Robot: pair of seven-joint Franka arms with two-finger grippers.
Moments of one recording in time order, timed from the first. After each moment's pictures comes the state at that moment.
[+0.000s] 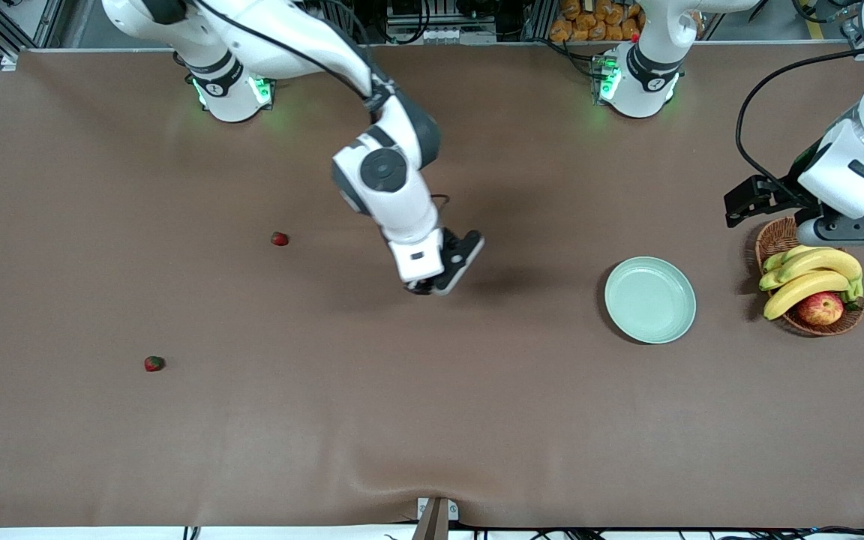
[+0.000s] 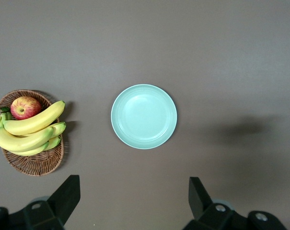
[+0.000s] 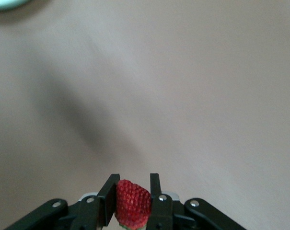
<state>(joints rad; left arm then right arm) -0.11 0.09 -0.05 -1.50 0.03 1.58 -0.15 0.82 0.70 -0.03 -1.50 0.12 2.53 -0.20</state>
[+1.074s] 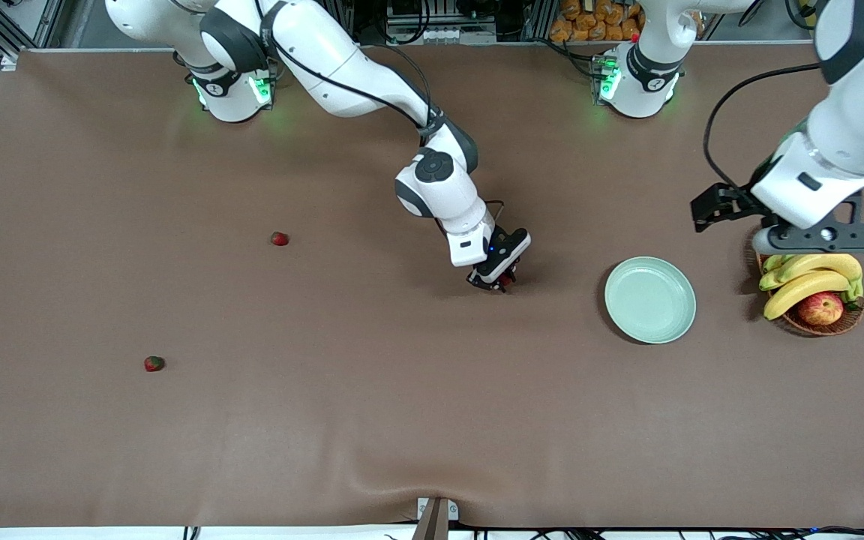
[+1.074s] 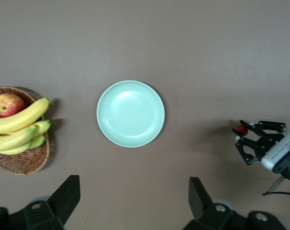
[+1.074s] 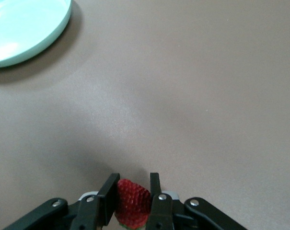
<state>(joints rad) -0.14 0.11 -0.10 -1.51 0.03 1.59 -0.23 0.93 1.01 -0.03 -1.34 0.12 2.92 0.07</state>
